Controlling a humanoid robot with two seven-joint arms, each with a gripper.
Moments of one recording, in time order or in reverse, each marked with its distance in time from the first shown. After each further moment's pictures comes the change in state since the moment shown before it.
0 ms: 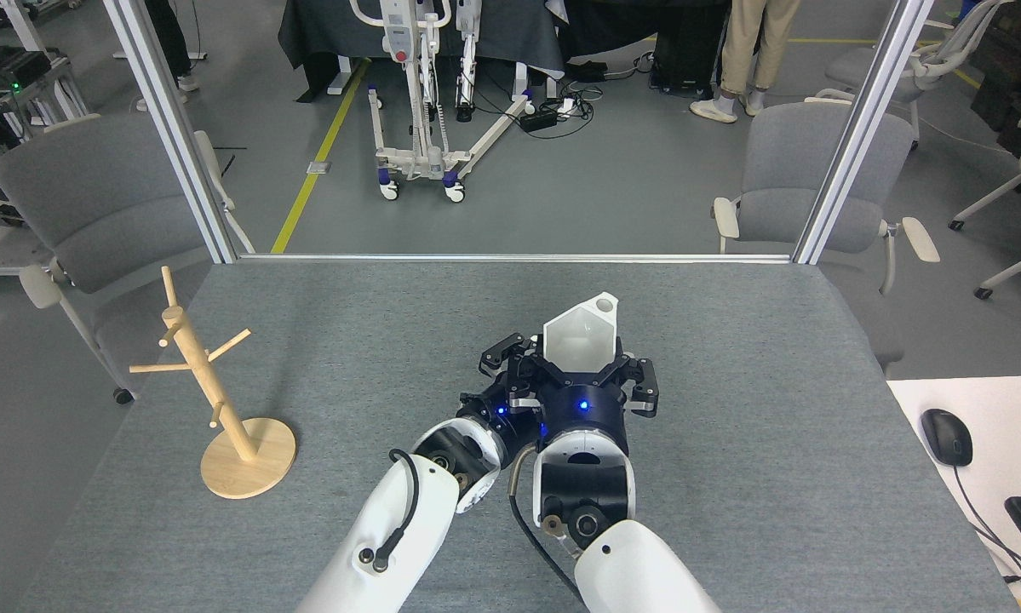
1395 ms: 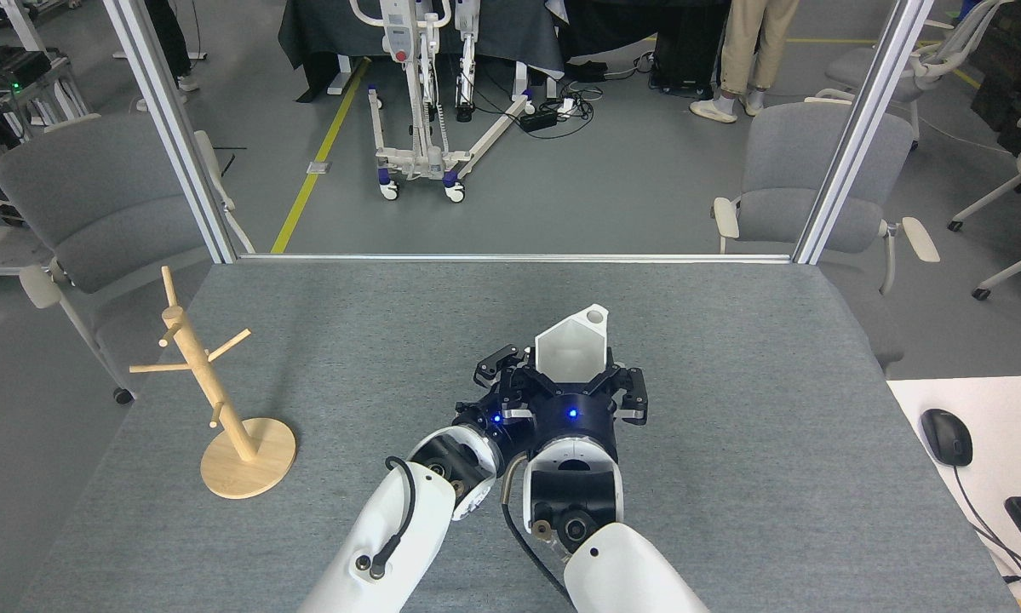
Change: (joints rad) left arm 0.017 0.001 0.005 0.000 0.002 -0.003 -0.039; right arm 0.000 0.012 0.020 0.052 -0.005 0.000 0.007
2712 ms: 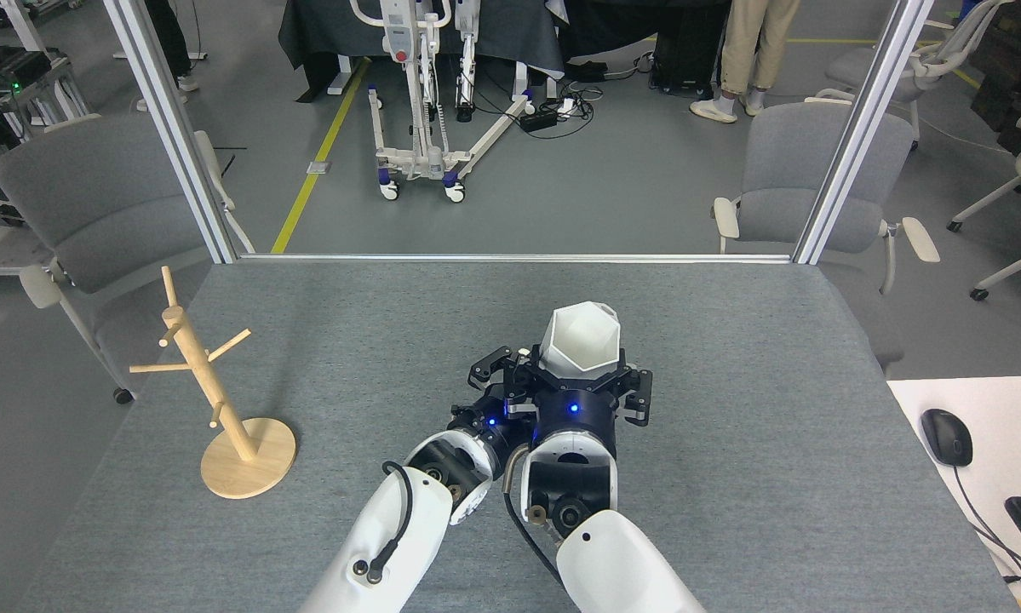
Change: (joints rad) left arm 0.014 0.001 0.000 0.000 0.000 0.019 0.025; right arm -0.012 0.041 -0.038 0.079 -0.001 0.004 -0.071
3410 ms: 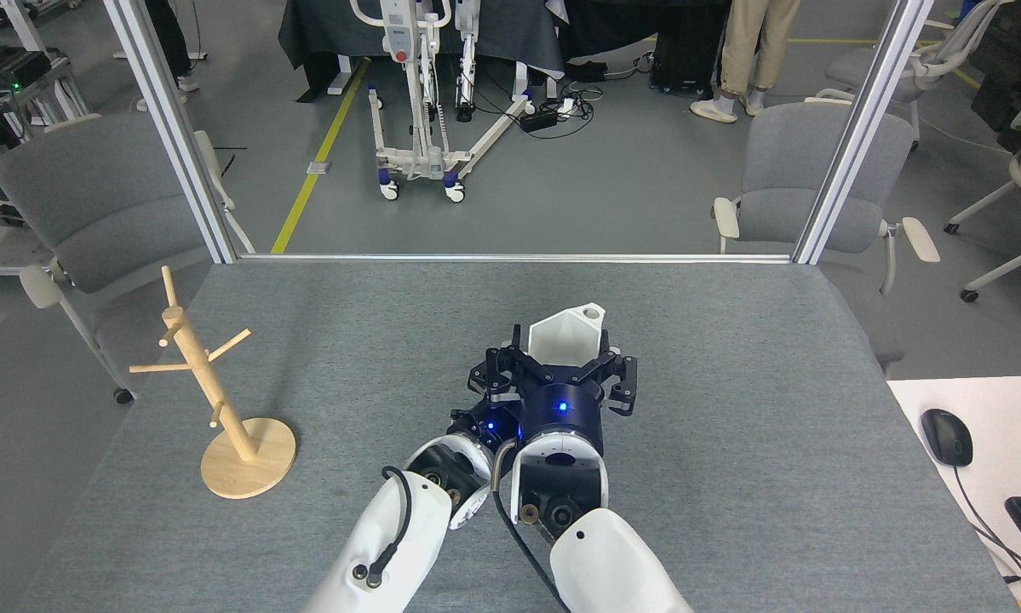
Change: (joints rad) left arm 0.013 0.000 0.005 0.003 0.007 0.001 0.012; right arm 0.001 0.027 0.001 0.002 -0.100 -0.002 -0.224
